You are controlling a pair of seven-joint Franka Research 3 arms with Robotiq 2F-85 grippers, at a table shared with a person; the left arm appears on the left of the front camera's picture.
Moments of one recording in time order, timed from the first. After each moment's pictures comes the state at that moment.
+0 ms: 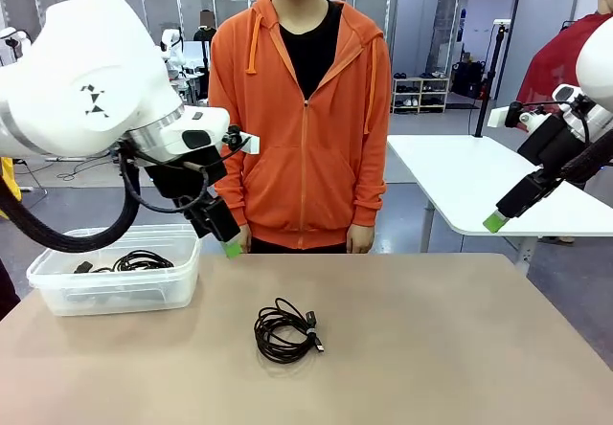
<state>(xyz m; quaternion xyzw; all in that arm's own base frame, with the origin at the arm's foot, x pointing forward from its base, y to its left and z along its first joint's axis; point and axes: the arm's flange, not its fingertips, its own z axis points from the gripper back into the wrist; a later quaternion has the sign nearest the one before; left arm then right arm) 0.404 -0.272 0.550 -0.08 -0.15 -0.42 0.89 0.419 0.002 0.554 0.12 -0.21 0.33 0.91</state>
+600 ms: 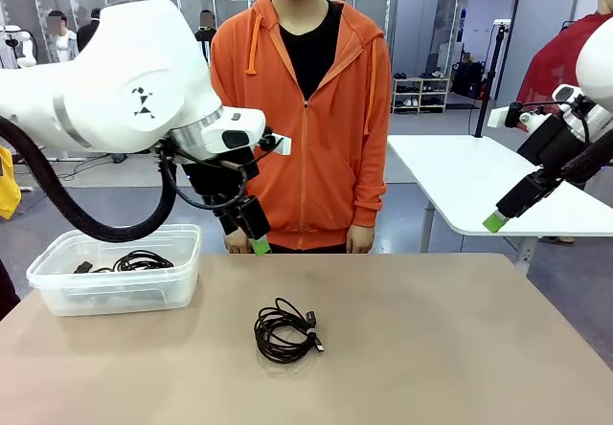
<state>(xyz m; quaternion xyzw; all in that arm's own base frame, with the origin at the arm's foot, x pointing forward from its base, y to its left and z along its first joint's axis) 0.422 -0.320 0.545 -0.07 -0.14 -0.43 0.89 0.419 0.002 0.554 0.12 -0.21 0.33 0.91</state>
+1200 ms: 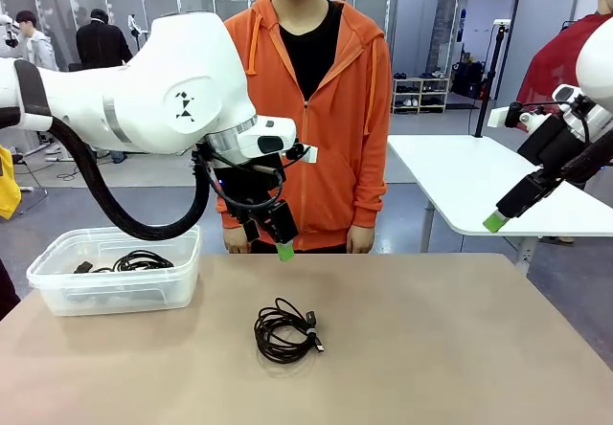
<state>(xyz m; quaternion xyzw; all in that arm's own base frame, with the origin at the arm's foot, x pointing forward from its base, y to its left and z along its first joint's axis) 0.436 -0.358 0.533 -0.08 -0.11 -0.43 0.89 0.419 0.002 0.554 0.12 -0.21 0.33 0.91</state>
